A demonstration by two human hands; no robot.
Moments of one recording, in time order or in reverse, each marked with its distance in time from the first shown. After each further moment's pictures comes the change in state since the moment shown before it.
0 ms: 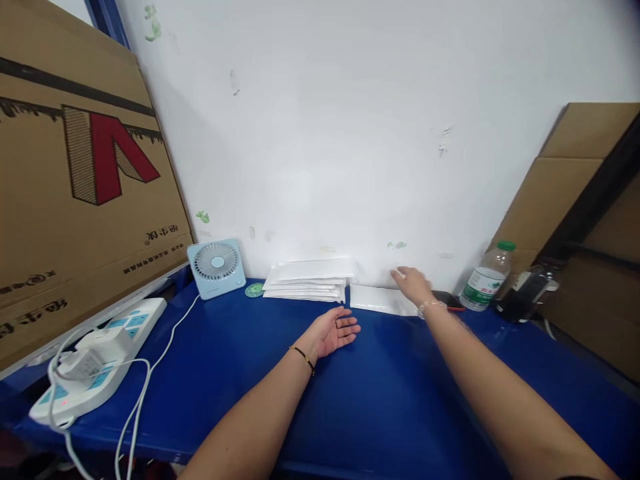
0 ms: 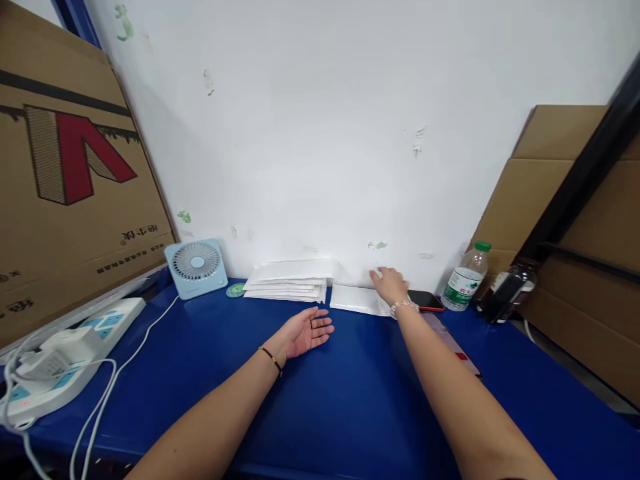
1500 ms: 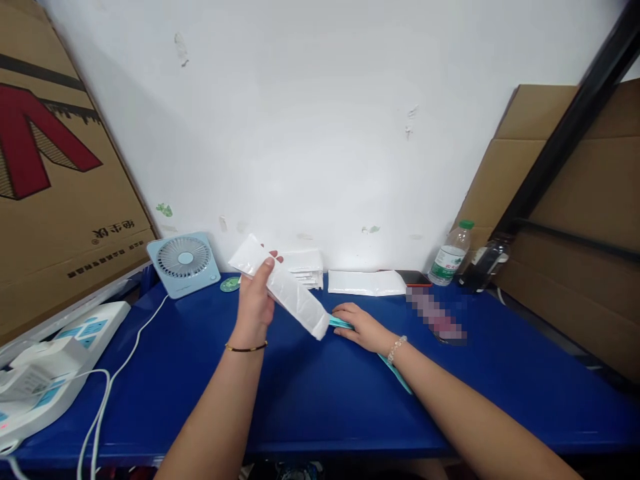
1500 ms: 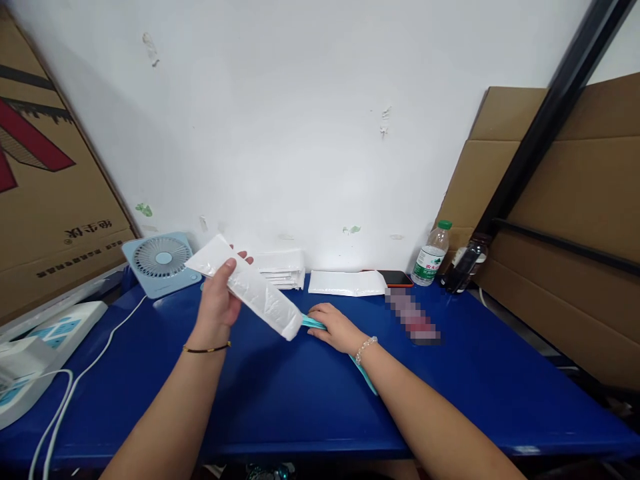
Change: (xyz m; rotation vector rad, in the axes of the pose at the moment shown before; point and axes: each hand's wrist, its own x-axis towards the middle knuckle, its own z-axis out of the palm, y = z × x) left_hand -0.075 0.066 0.034 -0.001 0.278 1.018; right_hand -0.132 0.022 0.032 -0.211 -0.586 -0.845
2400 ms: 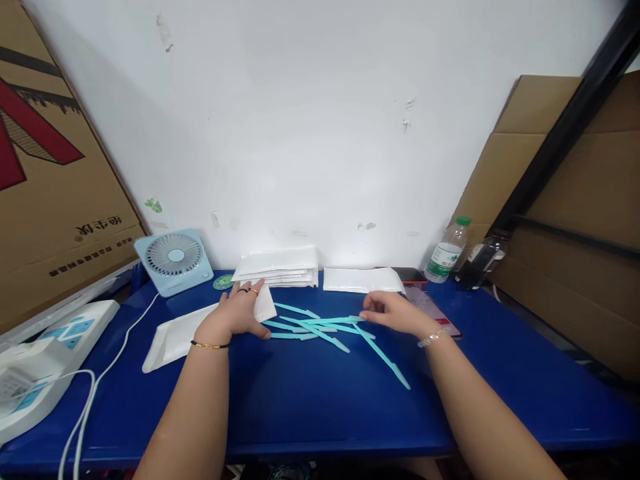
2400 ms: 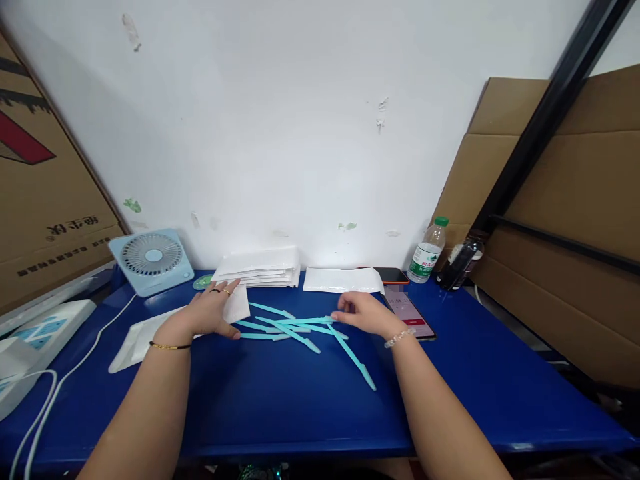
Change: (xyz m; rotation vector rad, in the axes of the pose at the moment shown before) left_hand 0.025 0.012 -0.062 2.025 -0.728 -0.075; right_hand -0.029 0.005 -0.078 -0.021 -0.085 0.391
